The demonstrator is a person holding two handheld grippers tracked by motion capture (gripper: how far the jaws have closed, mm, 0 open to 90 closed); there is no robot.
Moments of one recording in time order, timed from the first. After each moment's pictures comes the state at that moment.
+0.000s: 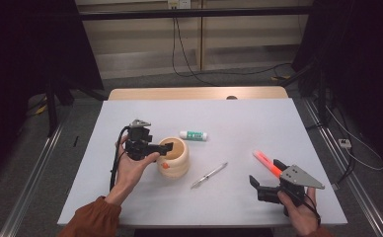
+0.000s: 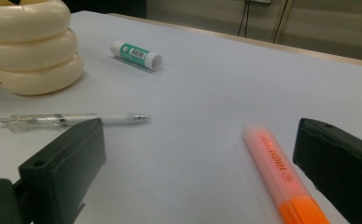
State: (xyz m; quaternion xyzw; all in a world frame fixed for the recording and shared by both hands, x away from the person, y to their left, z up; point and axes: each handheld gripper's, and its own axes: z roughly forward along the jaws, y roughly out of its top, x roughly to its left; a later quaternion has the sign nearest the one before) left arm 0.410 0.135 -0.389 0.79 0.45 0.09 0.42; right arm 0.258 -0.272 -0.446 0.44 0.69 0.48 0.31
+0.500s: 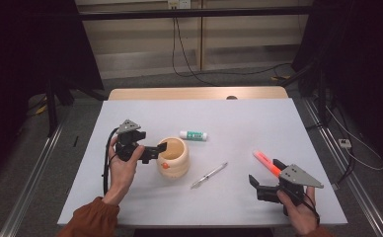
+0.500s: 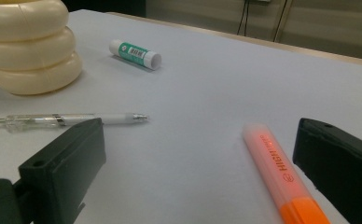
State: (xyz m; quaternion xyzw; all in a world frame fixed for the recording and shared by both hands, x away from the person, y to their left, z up) left arm 0.398 0.158 -0.383 0.77 0.40 0.12 0.48; right arm 0.260 -0.272 -0.447 0.44 0.69 0.48 0.31
